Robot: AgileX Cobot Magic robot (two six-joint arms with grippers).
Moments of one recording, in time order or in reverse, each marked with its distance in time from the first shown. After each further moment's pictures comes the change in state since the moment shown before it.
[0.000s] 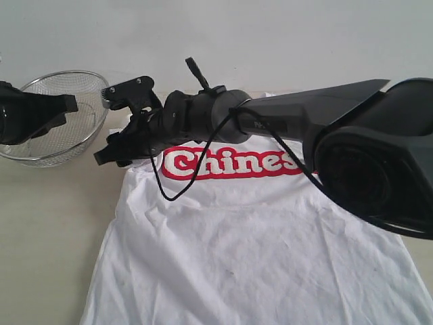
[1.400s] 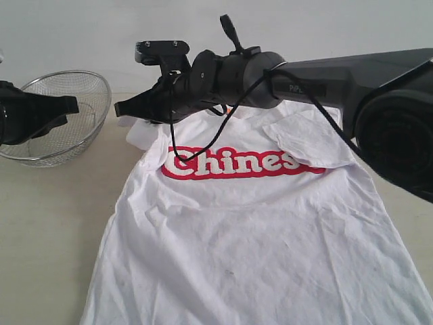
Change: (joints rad) left arm 0.000 0.000 0.000 0.020 -0.008 0.006; right arm -0.087 -0.084 0.000 -0.015 0.047 0.201
